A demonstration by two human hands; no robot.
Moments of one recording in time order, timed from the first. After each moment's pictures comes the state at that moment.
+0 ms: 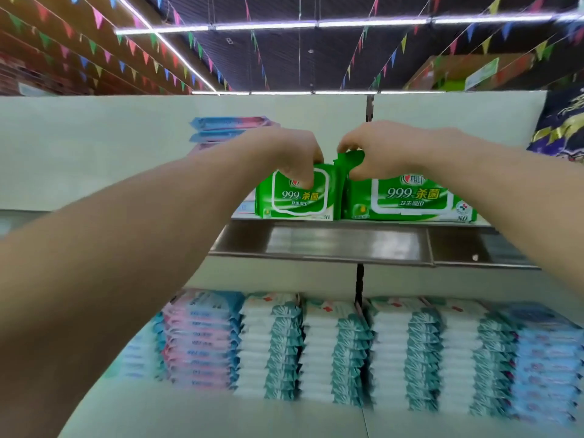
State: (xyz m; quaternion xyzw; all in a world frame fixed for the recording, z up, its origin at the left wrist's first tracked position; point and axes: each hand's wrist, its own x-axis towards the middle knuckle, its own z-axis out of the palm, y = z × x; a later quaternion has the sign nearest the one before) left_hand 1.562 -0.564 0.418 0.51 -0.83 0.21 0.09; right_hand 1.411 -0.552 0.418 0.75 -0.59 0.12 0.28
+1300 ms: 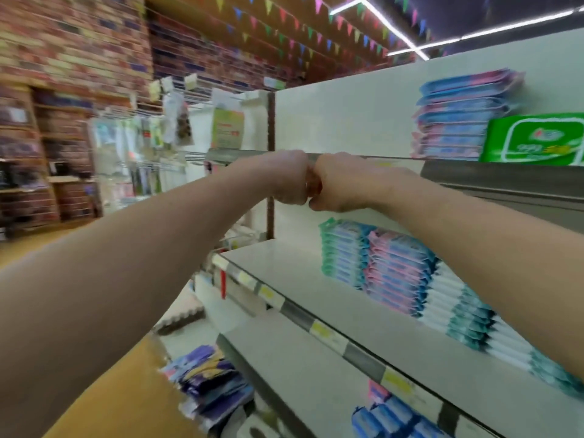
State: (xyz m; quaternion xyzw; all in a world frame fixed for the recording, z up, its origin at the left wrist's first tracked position) left_hand 1.786 -0.368 0.322 0.78 -0.61 0.14 0.09; right_hand 1.678 -0.405 0.320 0.94 -0.29 0.15 0.12
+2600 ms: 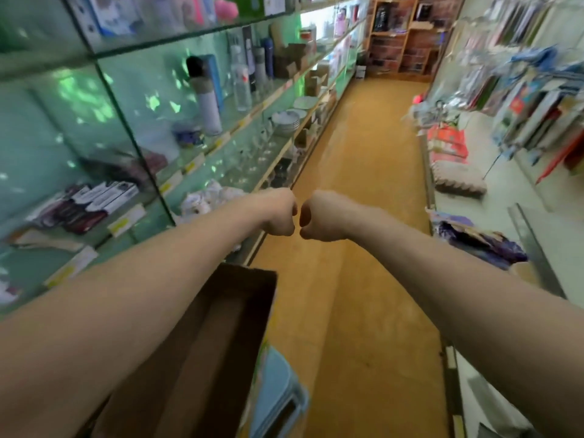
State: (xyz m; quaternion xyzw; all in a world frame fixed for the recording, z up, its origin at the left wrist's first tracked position) left_hand 1.647 0.203 0.049 0.98 -0.06 -0.15 0.05; right_hand 1.641 0.086 0.055 0.96 0.23 -0.12 -0.08
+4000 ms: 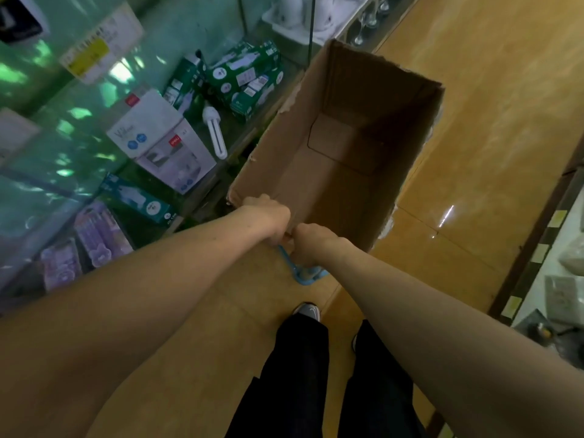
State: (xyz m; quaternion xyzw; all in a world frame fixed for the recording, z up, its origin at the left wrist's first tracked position) left_hand 1.408 0.405 -0.251 0.89 0.03 -0.46 -0.03; right_hand 1.416 0.303 -0.263 0.84 0.29 -0.46 -0.01
